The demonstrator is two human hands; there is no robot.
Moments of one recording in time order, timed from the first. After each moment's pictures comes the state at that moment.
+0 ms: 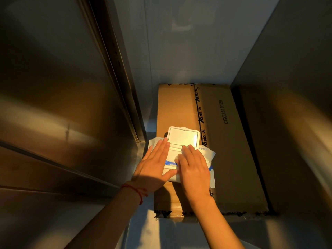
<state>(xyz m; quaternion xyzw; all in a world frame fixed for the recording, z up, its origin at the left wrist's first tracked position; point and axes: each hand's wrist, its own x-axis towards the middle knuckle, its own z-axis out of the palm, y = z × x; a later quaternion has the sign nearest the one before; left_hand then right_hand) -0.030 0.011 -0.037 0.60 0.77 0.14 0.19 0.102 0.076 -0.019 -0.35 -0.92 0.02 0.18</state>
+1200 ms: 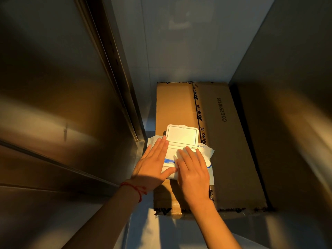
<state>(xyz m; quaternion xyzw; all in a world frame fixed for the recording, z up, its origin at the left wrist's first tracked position) -0.030 0.011 -0.035 0.60 0.77 0.13 0.19 0.109 0.067 -0.023 -0.31 -0.91 -0.02 0.29</state>
